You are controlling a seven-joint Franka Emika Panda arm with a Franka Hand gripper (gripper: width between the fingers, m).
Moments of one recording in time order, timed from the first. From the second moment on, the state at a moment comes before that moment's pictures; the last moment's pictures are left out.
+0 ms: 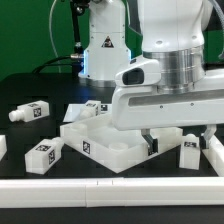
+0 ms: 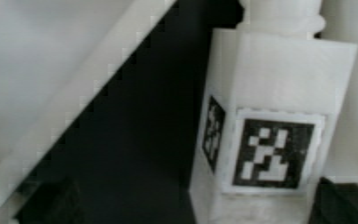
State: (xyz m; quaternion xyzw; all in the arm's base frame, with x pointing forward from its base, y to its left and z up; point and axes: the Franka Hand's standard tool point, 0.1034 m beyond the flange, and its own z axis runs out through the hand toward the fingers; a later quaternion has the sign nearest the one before) arm 0.569 0.087 0.019 -0.99 0.08 0.00 0.06
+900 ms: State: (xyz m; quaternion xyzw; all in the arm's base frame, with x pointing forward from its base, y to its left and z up) arm 0.569 0.096 0.030 -0.99 0.08 0.01 0.07
